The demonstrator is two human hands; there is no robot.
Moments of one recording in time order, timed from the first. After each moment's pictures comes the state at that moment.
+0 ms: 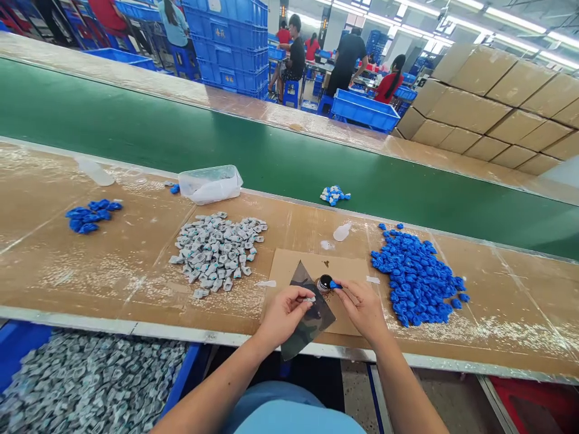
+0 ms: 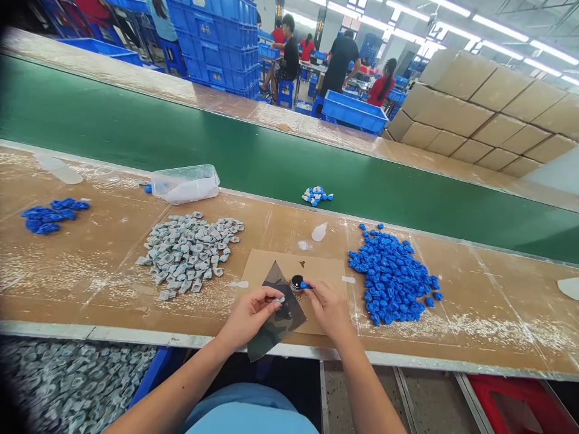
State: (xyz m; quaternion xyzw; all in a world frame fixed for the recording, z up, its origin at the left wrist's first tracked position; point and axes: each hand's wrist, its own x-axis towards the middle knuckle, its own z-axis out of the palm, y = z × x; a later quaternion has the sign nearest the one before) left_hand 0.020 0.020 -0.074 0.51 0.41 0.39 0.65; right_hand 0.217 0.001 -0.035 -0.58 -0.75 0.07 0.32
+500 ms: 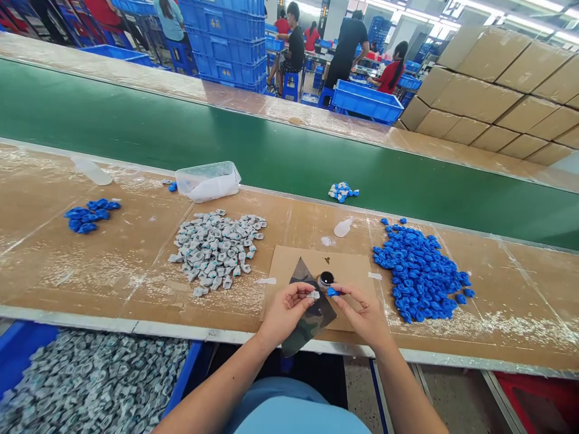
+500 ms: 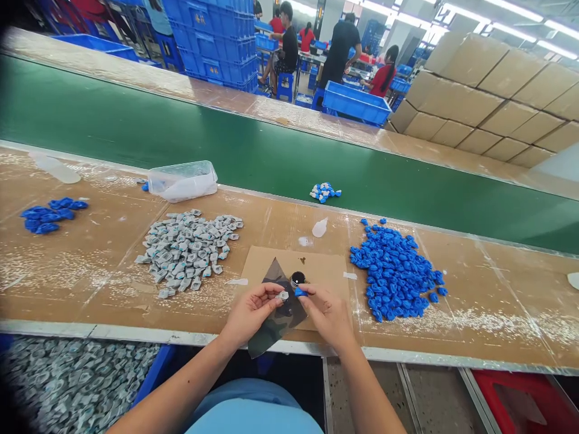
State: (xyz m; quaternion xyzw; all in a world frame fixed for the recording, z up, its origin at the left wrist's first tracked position) left_hand 0.026 0.019 -0.068 0.42 0.41 0.40 0.71; right_hand 0.210 -0.014 -0.037 -0.58 -0.69 0.20 0.38
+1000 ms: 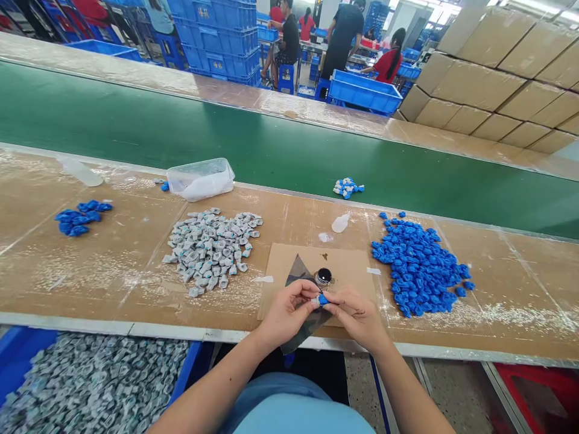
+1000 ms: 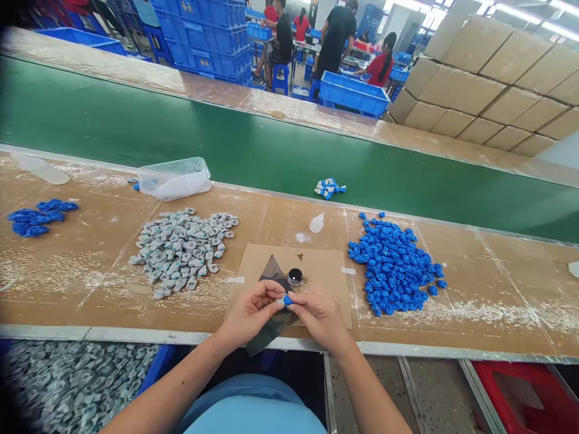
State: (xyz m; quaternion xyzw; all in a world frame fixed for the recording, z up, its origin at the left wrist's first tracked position) left_hand 0.028 0.017 -0.051 0.50 0.36 0.39 0.69; right_hand 0.201 -0.019 -0.035 -0.49 -0.72 0.23 0.44
